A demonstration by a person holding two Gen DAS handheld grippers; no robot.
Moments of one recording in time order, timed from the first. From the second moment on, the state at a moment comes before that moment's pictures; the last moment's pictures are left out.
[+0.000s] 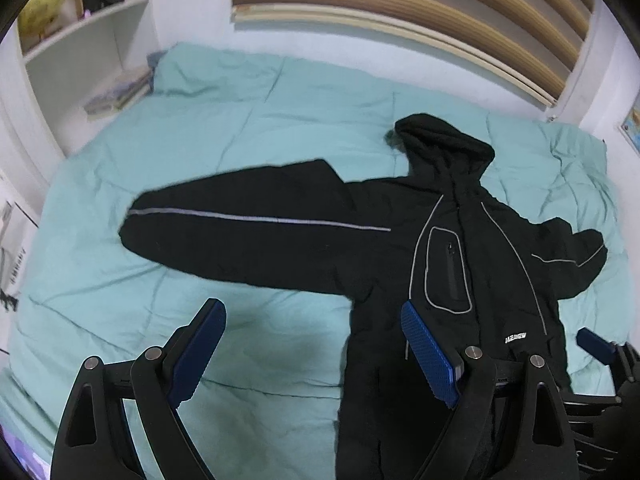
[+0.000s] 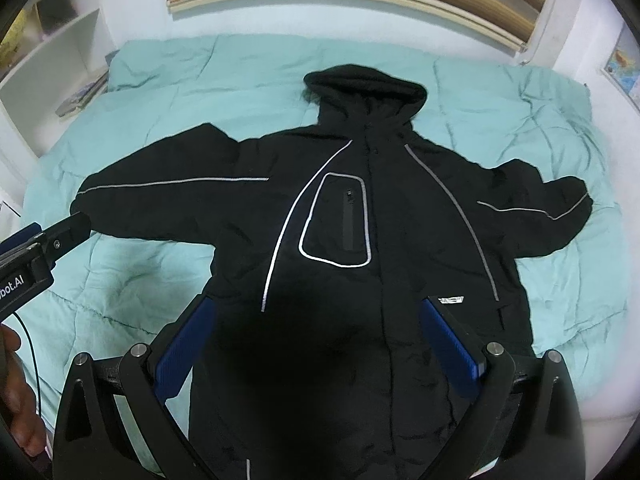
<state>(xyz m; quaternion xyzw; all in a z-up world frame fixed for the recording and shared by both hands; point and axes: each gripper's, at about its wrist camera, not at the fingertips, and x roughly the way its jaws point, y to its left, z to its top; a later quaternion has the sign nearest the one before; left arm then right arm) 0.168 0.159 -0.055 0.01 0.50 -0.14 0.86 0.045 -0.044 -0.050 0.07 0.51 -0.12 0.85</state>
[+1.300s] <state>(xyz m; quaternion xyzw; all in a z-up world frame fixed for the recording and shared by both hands) 0.376 0.424 -0.259 -0.30 0.50 0.12 0.80 0.212 -0.001 -0.164 0.01 0.60 -0.04 0.80</state>
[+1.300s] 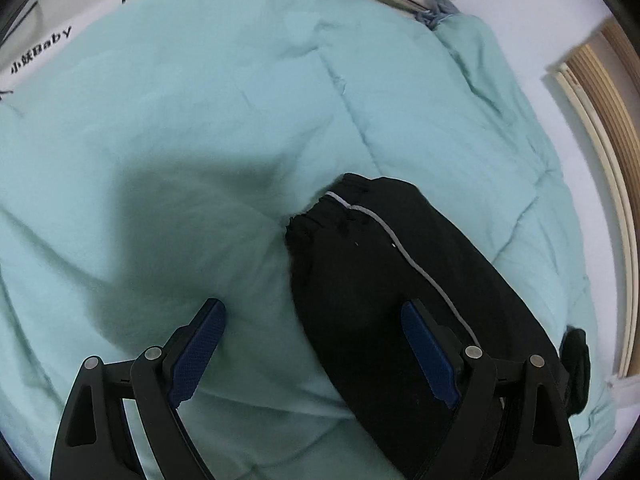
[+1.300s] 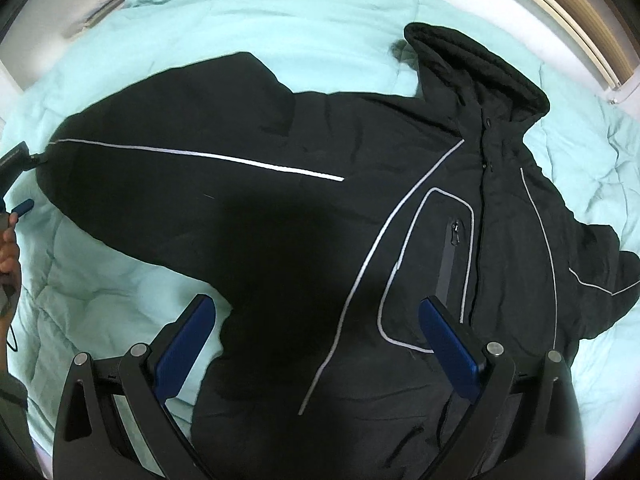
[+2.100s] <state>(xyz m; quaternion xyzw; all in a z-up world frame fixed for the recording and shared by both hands) 0.397 0.423 -0.261 -0.29 0.48 0.02 0.83 0.214 -0.010 -0.182 0.02 0.61 -0.05 0.79</state>
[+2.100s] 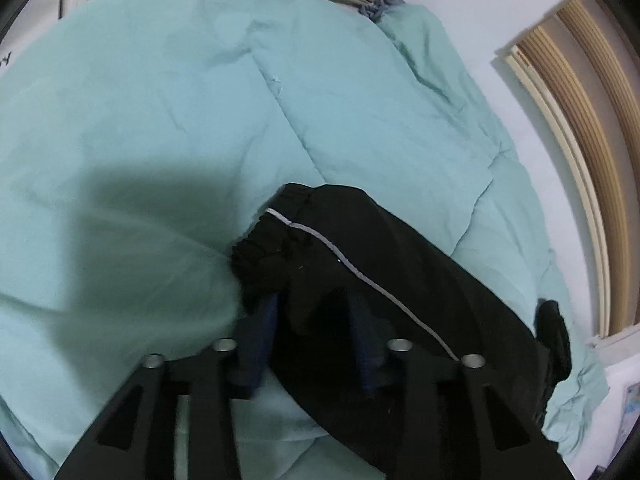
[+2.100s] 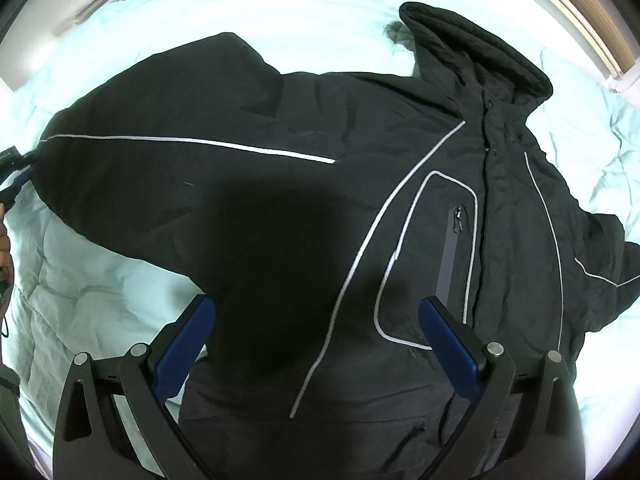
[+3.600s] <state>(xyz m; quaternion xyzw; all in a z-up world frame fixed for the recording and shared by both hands) 0.348 0.420 -0.225 -0.23 0.50 0.08 0.83 0.206 -0.023 -0.180 0.05 0.62 -0.06 0.78</state>
